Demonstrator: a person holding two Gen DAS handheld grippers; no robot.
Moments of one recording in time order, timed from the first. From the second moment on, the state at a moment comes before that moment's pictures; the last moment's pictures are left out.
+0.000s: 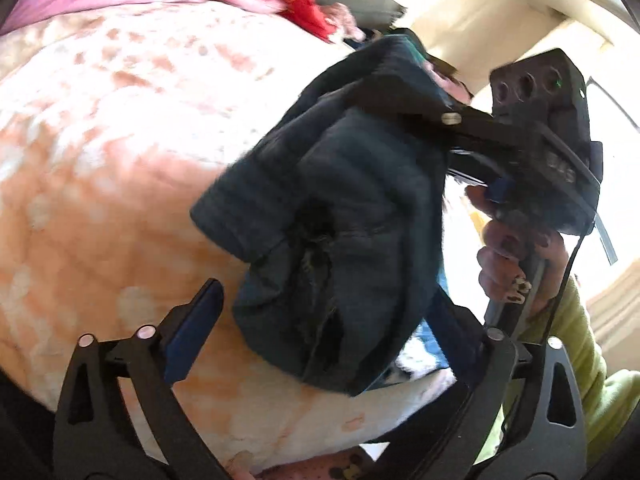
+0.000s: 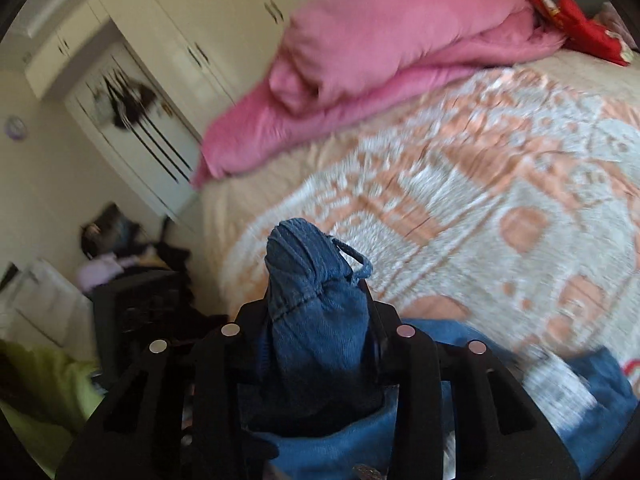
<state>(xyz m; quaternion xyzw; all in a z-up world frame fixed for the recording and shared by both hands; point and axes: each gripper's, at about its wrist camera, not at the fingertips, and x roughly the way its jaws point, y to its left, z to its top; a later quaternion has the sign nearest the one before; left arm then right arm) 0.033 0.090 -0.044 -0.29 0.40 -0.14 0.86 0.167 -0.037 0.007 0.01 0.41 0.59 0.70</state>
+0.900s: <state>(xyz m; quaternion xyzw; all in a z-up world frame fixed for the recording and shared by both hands) 0.043 -0.063 -0.030 -0.11 0.44 -0.26 0.86 0.143 -0.221 -0.071 0.02 0.47 0.29 0.83</state>
